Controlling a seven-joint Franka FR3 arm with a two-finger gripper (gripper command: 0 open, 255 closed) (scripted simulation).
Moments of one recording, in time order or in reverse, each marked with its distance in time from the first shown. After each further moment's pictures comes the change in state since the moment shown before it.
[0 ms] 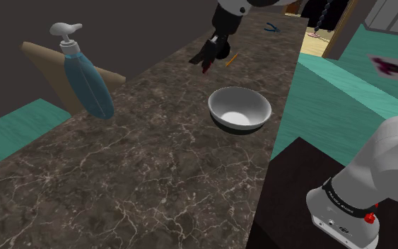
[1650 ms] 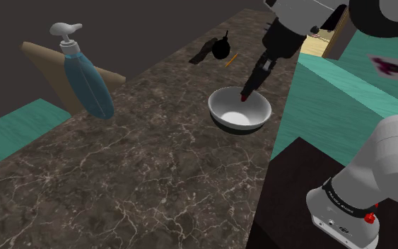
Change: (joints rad) arm 0.068 -0.558 0.092 -0.418 0.045 -0.126 0.136
